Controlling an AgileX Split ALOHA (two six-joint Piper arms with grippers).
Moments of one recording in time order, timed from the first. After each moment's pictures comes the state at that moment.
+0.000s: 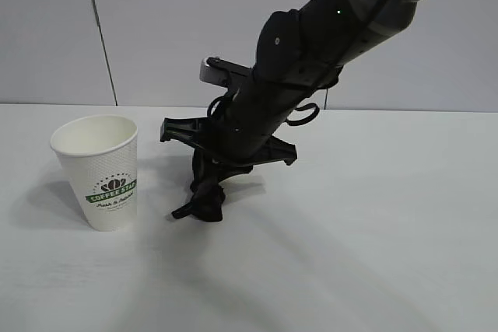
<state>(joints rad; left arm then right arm) -0.02 -0.02 -0.48 -0.02 1.13 0.01 0.55 2.21 -1.46 0.30 0.33 0.12</state>
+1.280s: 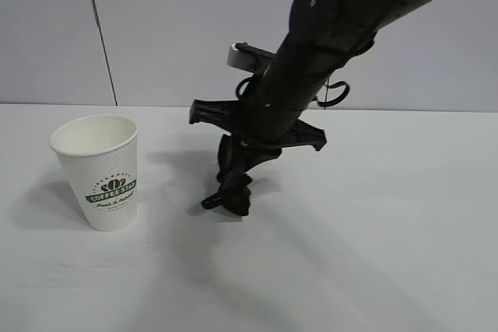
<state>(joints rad) -0.02 -0.02 -0.48 -0.02 1.13 0.01 0.54 2.17 -1.46 0.30 0.39 0.11</state>
